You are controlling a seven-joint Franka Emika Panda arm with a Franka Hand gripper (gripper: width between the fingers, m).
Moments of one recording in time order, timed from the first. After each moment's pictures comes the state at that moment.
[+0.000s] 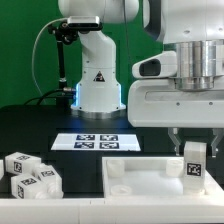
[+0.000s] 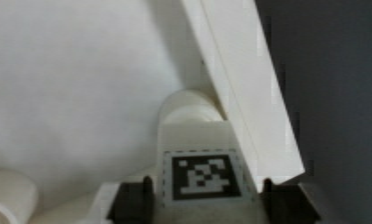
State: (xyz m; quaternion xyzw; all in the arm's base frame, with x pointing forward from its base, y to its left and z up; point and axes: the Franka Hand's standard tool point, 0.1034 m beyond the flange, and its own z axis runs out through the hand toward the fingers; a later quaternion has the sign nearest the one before) arm 0.634 0.112 0.084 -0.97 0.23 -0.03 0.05
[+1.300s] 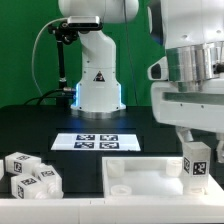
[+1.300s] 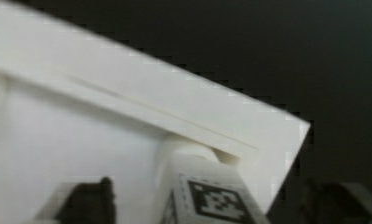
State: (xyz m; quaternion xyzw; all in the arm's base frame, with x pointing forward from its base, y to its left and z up) arm 0.633 0.126 0.081 -0.87 0.48 -0.02 0.09
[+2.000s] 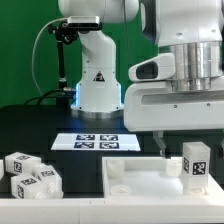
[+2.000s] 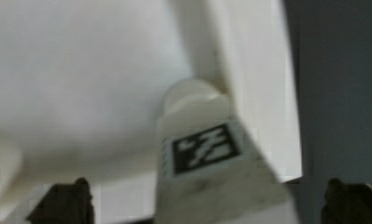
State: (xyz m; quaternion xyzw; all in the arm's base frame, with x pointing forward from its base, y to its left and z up) arm 0.640 0.105 0.082 -0.99 0.08 -0.06 0.04
